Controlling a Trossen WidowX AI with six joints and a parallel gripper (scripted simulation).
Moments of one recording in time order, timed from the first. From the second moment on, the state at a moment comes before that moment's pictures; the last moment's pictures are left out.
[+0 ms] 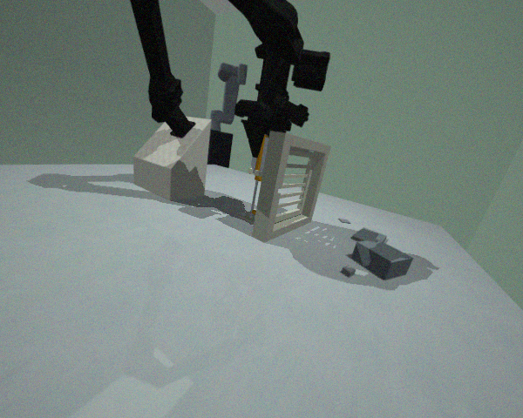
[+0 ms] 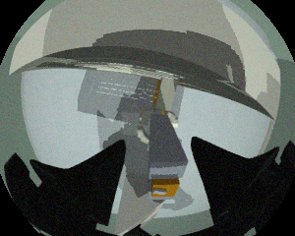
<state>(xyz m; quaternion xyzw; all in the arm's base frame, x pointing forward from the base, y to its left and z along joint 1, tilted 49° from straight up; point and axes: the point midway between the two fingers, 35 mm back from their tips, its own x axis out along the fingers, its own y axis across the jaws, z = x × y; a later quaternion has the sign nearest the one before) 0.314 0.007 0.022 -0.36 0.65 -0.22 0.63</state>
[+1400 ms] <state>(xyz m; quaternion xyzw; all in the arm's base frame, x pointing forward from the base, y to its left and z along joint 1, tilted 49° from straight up) 0.314 0.007 0.022 -0.69 0.63 0.27 0.23</state>
